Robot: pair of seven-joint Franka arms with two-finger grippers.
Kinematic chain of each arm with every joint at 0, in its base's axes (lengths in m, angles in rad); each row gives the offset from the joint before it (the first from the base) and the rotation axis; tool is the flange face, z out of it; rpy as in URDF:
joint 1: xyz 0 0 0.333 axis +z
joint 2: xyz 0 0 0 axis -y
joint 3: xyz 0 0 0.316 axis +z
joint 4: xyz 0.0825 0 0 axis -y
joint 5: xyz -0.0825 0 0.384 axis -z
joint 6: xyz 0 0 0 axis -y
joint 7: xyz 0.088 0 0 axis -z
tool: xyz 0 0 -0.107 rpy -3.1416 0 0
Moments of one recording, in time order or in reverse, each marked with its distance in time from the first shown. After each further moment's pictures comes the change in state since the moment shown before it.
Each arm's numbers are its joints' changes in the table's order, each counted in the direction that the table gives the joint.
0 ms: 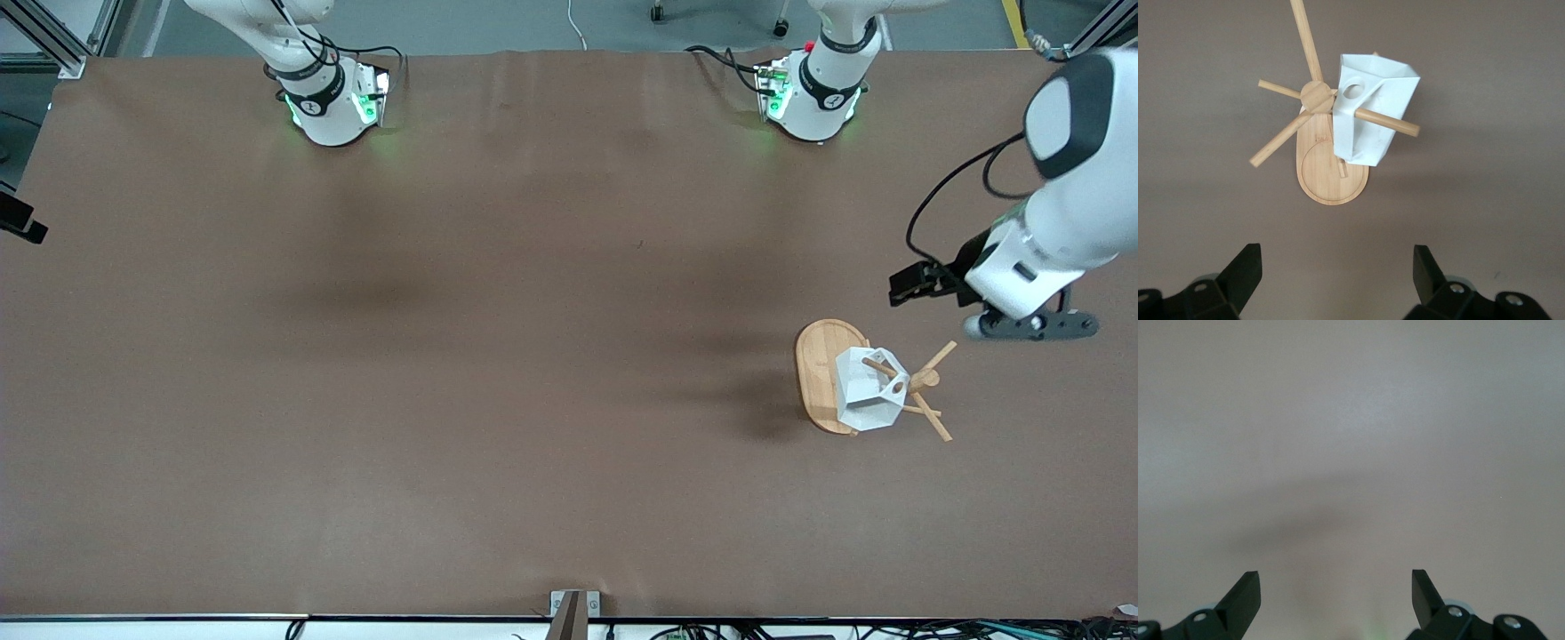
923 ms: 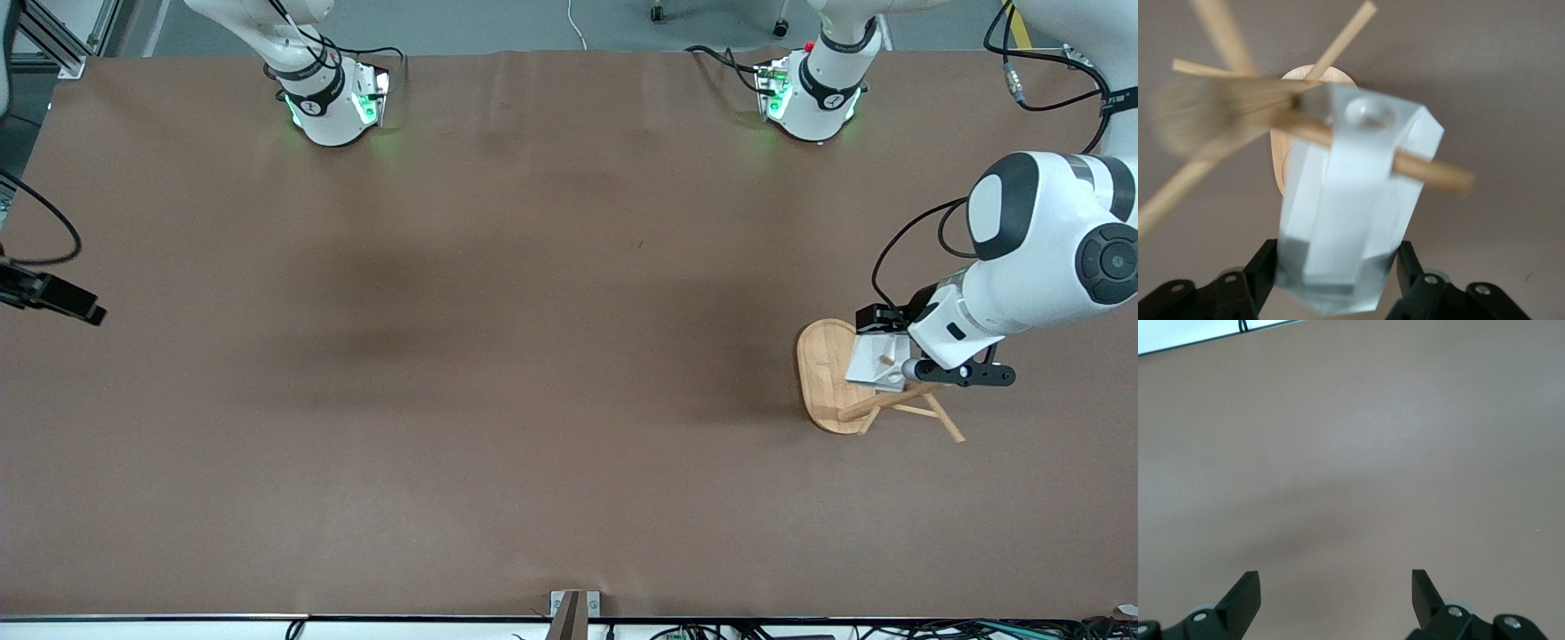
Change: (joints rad) left arm 0.023 -0.219 -0.007 -0.029 0.000 0.092 0.077; right arm 0.007 -0.091 0.056 0.010 -0.002 0.148 0.099
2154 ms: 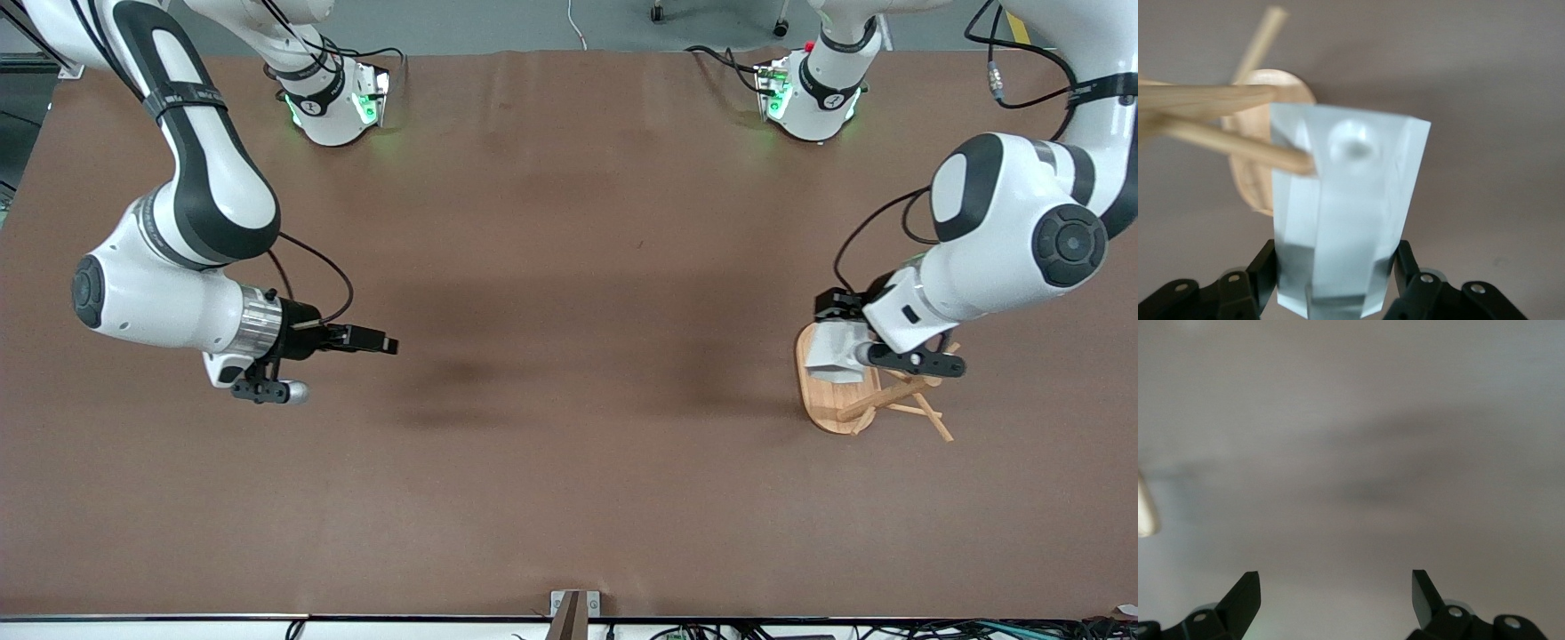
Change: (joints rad) left arm -0.026 0.014 -0.043 -0.004 0.014 0.003 -0.001; right arm 0.004 -0.176 0.287 -0.360 -0.363 0.408 0.079
